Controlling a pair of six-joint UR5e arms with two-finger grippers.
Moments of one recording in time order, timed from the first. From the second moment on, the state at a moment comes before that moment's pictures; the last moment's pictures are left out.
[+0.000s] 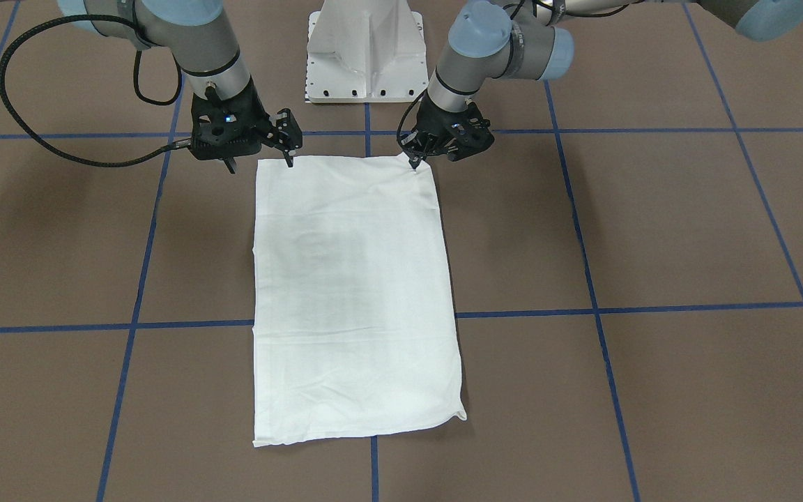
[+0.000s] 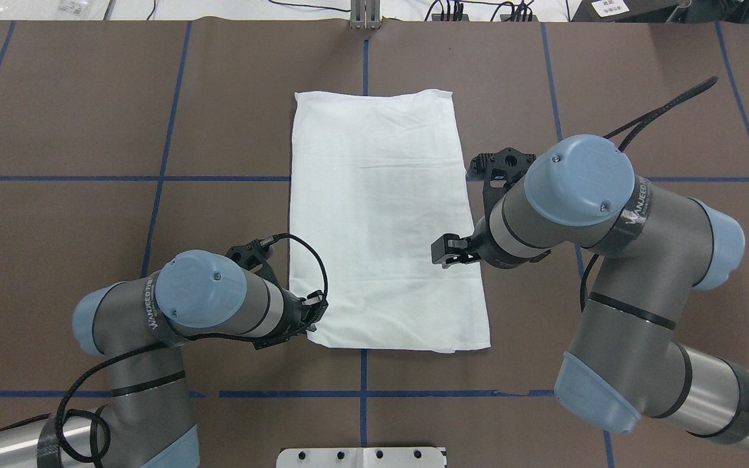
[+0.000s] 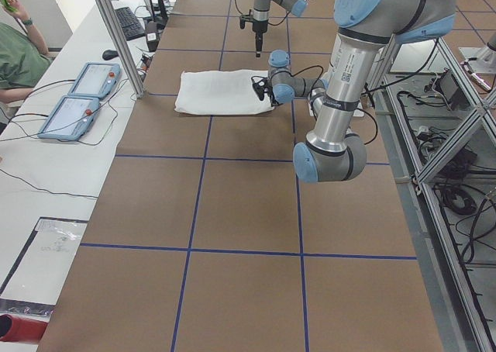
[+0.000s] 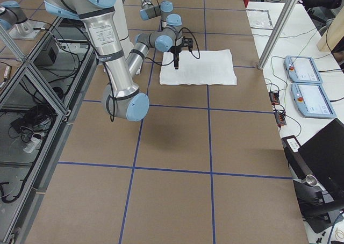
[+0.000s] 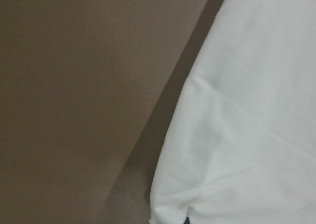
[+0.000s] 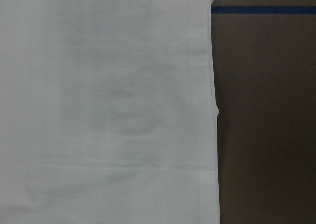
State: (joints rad) left arm -0.35 -2.04 -1.81 -1.90 -1.83 -1.89; right arm 0.54 -1.13 2.02 -1.64 1.91 1.21
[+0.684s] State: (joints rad) left arm -0.36 -2.03 -1.83 -1.90 -1.83 -1.89; right arm 0.37 -1.13 2.02 -1.65 1.79 1.65
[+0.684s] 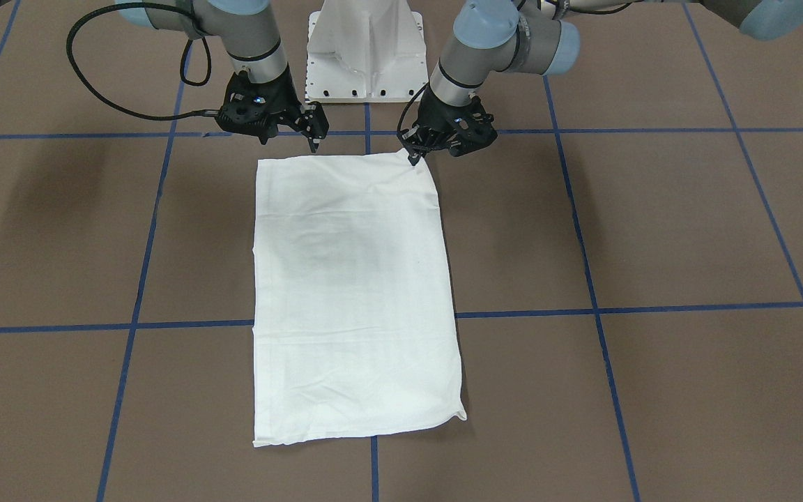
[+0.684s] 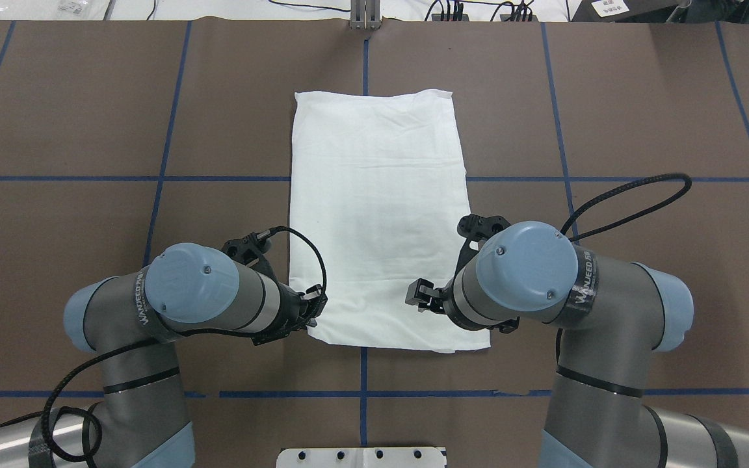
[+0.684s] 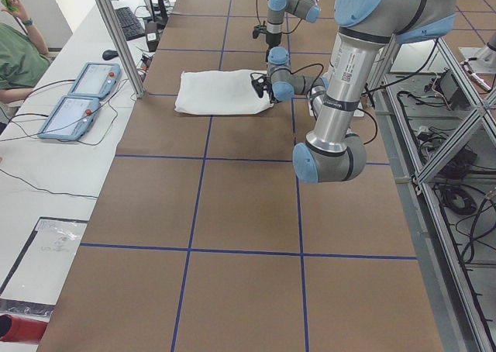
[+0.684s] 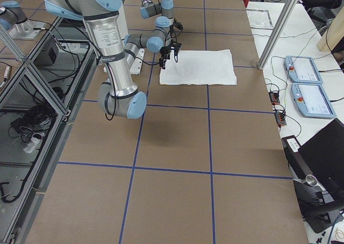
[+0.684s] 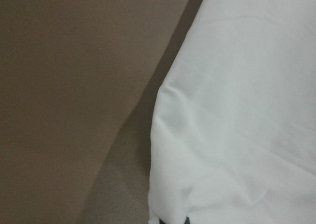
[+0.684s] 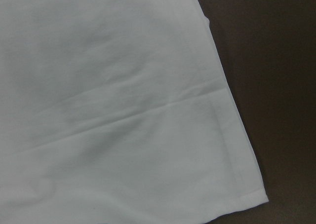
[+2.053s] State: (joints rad) left arm -0.36 -2.03 -1.83 -1.90 -1.84 -1.89; right arm 0.28 -1.13 1.89 -1.64 1.71 1.87
